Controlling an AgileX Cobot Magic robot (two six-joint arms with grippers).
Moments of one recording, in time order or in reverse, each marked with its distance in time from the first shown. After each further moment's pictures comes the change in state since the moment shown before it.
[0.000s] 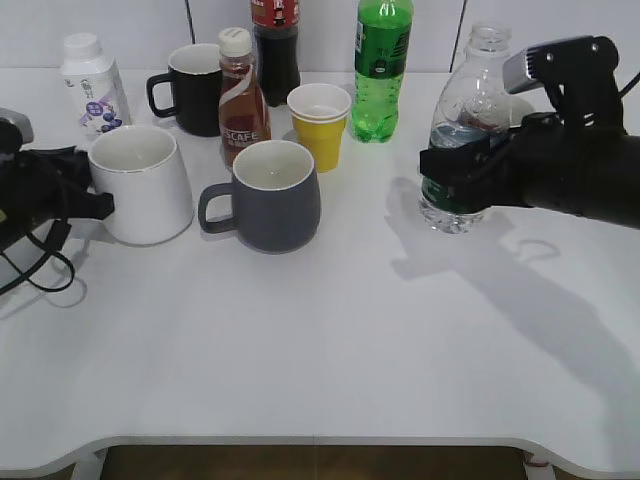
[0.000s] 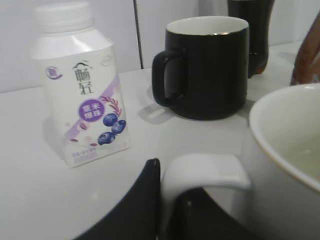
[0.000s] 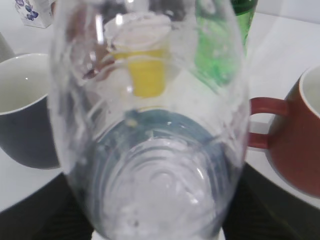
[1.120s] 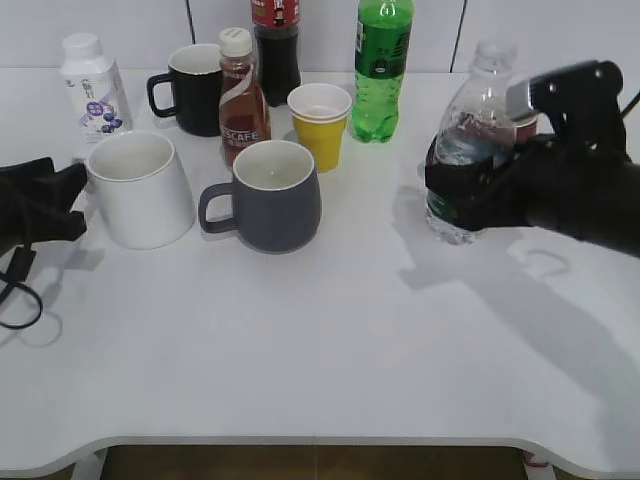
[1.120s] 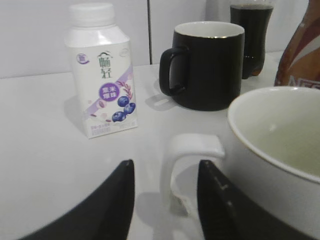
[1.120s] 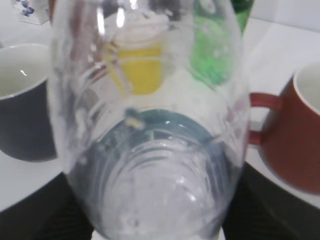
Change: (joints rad) left arm 0.000 -0.103 0.180 -0.055 -0.072 -0.021; right arm 0.000 0.015 0.054 0.135 -0.075 -0.176
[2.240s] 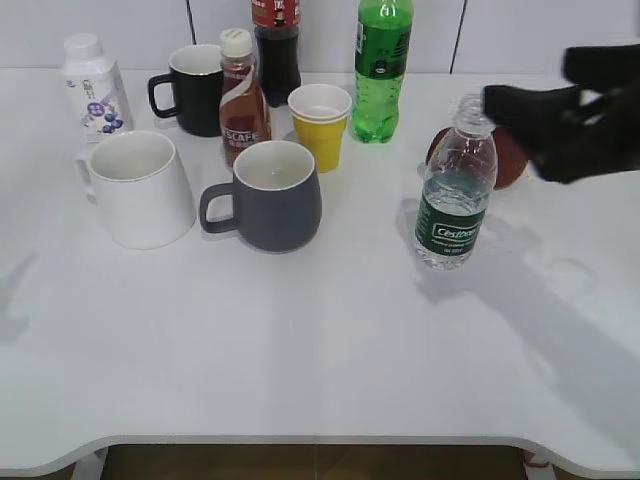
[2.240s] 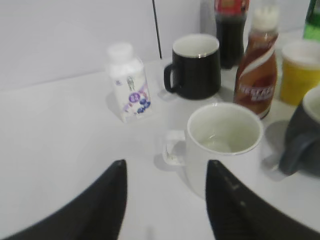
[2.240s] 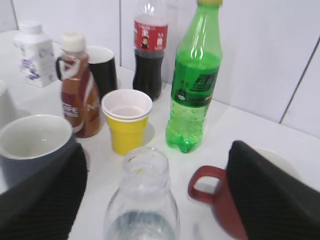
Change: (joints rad) left arm -0.155 -1.130 0.024 -0.036 1.274 -0.068; right arm 0.000 -0.343 0.062 0.036 0.075 -0.095
